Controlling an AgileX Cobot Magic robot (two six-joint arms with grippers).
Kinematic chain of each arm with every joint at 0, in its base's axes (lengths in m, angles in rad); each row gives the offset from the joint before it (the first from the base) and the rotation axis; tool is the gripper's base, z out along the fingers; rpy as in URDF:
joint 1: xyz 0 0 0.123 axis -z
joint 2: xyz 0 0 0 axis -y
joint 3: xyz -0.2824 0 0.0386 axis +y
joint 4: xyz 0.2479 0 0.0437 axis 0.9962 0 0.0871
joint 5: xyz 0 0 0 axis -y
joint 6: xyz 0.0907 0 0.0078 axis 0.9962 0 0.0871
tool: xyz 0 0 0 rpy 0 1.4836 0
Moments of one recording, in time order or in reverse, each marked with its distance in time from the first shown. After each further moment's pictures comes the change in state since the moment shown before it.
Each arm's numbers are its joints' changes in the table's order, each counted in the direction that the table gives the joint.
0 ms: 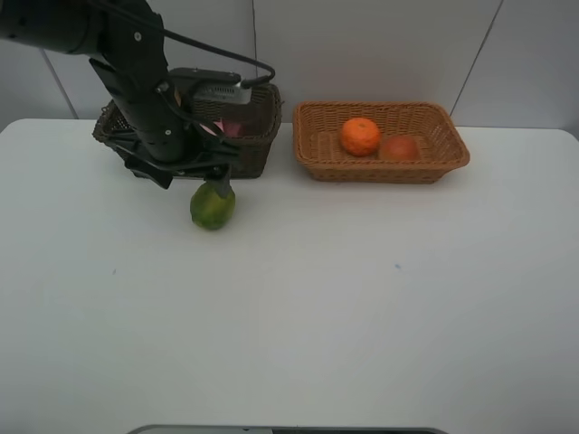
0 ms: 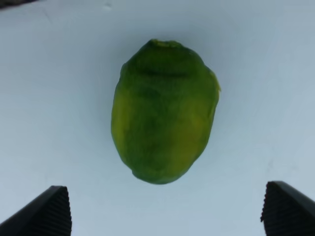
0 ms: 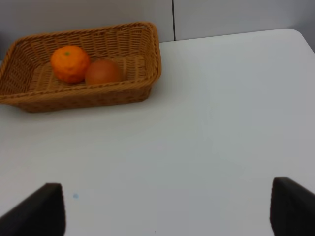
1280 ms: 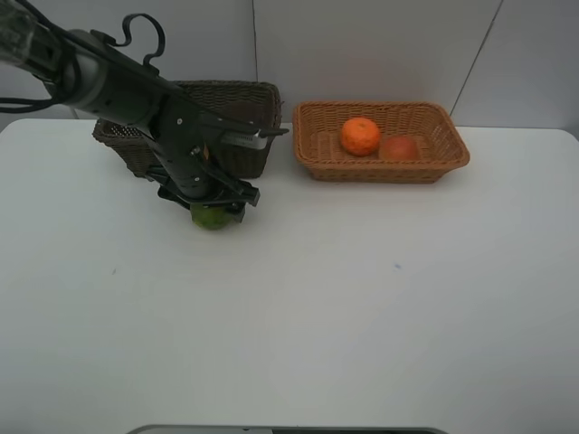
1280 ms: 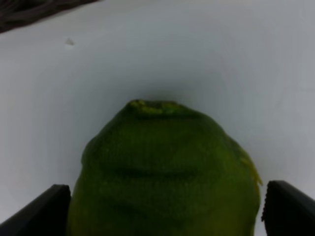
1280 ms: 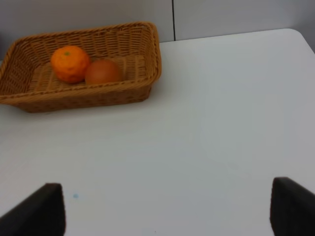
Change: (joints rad) left arm 0.003 -0.224 0.019 0.095 0.278 -0.023; right arm 0.000 0.000 0.000 0.000 0.000 0.000
